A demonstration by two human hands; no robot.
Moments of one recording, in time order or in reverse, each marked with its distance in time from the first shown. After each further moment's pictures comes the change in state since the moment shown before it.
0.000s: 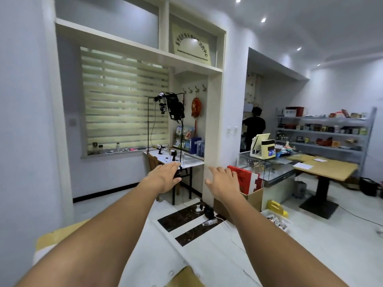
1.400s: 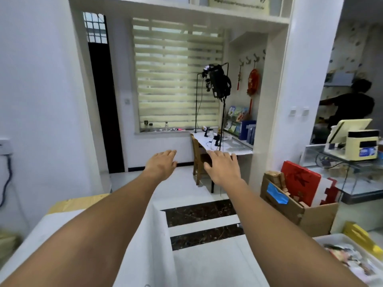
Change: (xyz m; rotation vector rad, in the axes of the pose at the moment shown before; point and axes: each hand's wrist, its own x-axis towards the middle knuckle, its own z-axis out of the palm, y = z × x) left_hand 0.340 0.067 0.140 0.143 0.045 -0.521; right_hand 0.326 0.220 0.173 0.183 -0.051 -0.423
